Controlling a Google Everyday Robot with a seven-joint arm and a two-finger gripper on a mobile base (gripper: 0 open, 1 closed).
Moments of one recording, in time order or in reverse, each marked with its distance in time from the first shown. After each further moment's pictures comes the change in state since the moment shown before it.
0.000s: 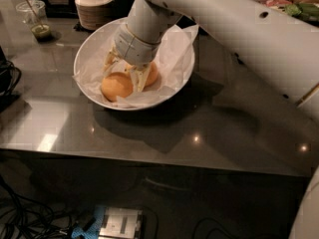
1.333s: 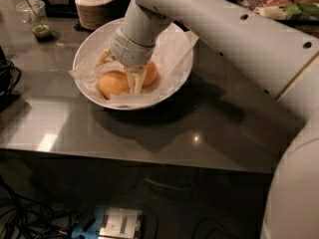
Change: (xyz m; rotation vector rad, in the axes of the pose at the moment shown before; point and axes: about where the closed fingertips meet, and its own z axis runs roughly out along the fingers) arm 0.009 -0.001 0.021 -0.040 -0.030 0.050
